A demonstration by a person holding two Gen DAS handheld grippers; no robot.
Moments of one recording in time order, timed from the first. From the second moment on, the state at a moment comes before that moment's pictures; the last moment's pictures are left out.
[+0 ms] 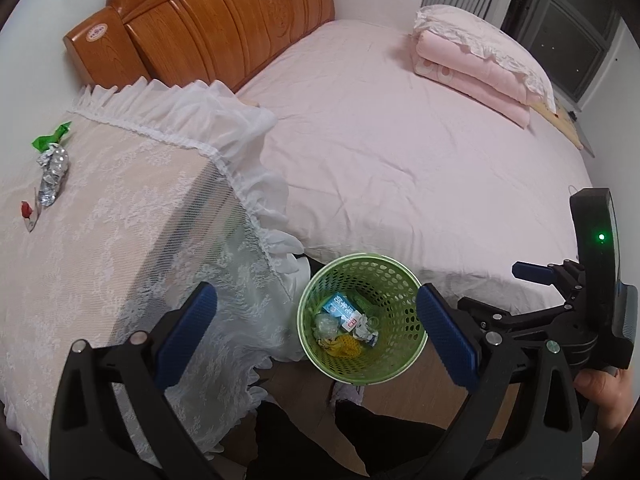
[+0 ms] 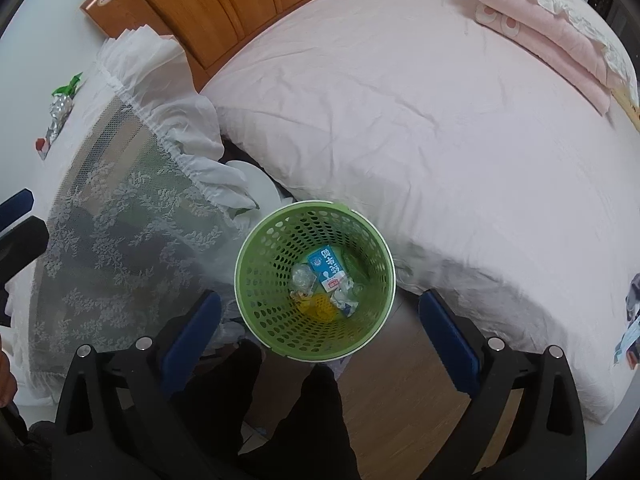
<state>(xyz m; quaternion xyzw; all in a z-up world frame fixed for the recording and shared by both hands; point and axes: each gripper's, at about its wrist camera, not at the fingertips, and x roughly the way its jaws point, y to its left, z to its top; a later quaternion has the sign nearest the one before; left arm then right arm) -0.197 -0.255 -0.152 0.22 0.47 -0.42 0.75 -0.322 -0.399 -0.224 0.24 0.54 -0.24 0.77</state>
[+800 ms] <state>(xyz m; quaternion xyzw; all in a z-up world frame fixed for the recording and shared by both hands) 0.000 -0.059 -0.085 0.11 0.42 -0.20 0.88 -0.121 -0.290 -0.084 0.12 0.41 -0.09 0.90</state>
